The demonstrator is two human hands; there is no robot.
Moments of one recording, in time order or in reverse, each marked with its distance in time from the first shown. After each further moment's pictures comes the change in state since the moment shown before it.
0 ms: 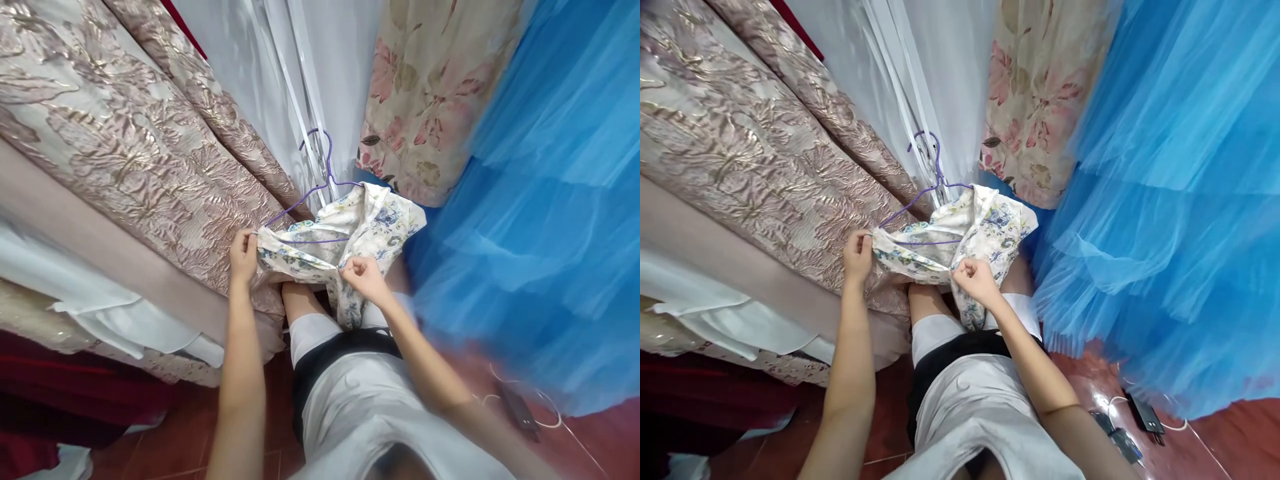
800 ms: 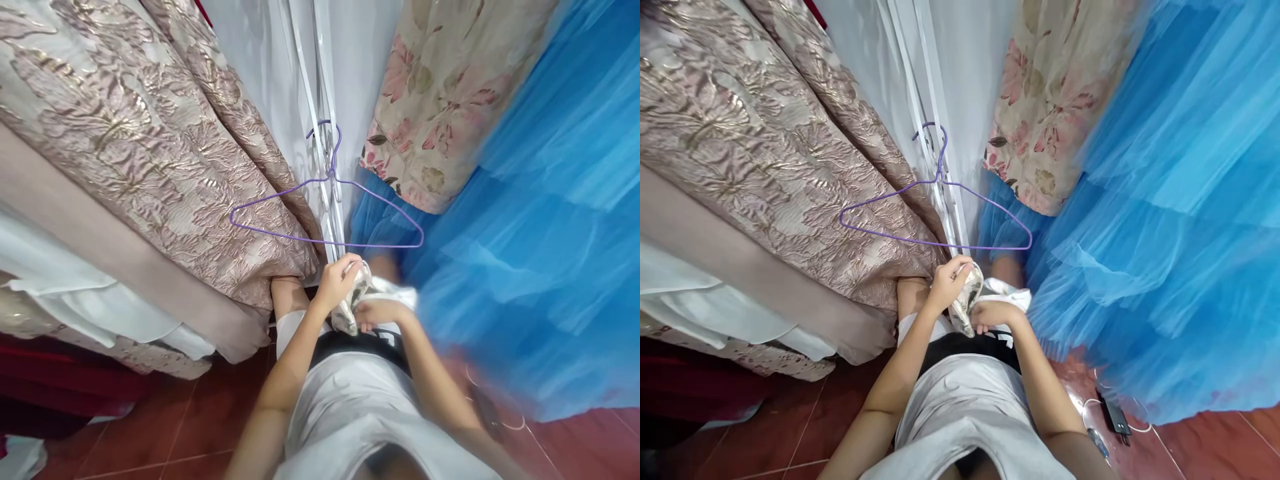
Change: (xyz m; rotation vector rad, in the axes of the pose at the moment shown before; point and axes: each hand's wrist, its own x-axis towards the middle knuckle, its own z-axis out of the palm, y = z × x) left_hand -0.101 0.165 0.129 -0.401 -0.420 -0.019; right_hand -0.027 0.031 -0.054 -0.626 -0.763 0.504
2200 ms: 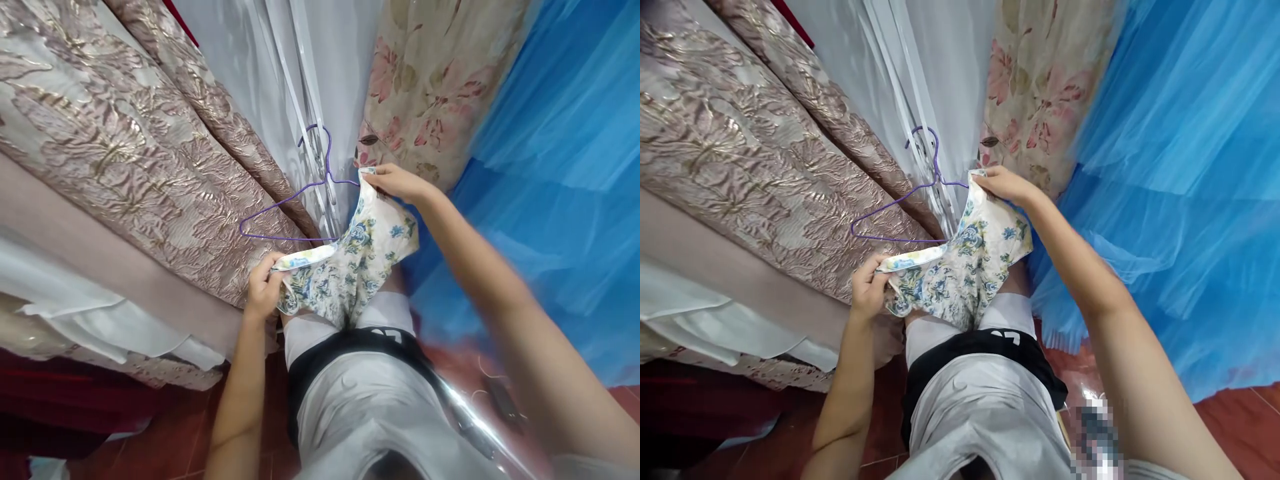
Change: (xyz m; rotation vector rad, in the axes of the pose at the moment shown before) left_hand -0.017 0.009 -0.137 0.211 0.145 -0.044; right_hand -0.008 -0.098 -0.209 0.234 0.769 -0.430
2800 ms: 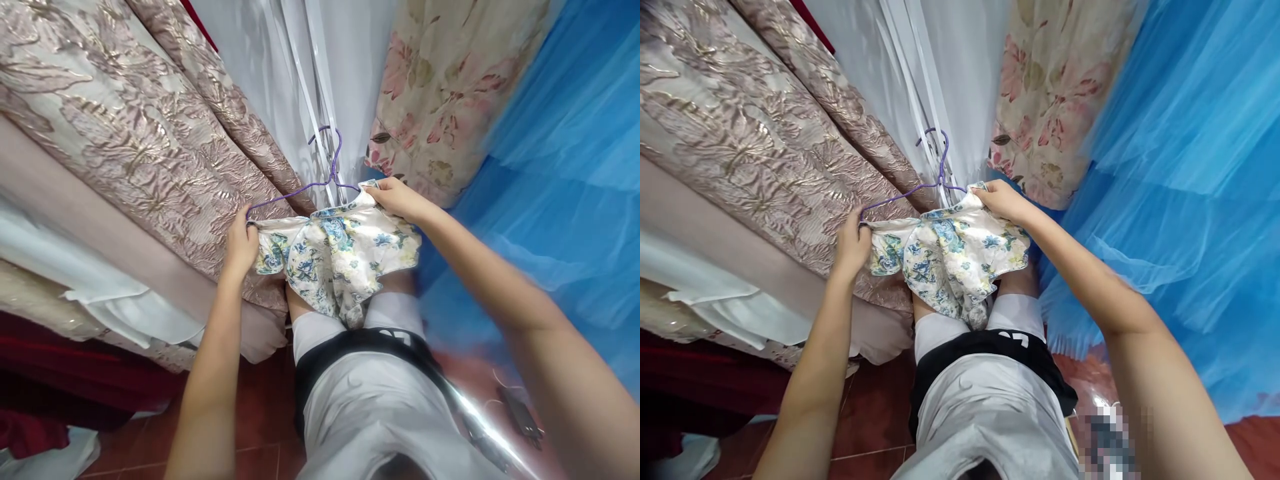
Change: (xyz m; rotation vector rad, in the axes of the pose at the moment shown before) left_hand 0.080 -0.062 -0.059 0.458 0.188 0.000; right_hand -0.030 -0.020 0.033 -0.130 0.011 0.079
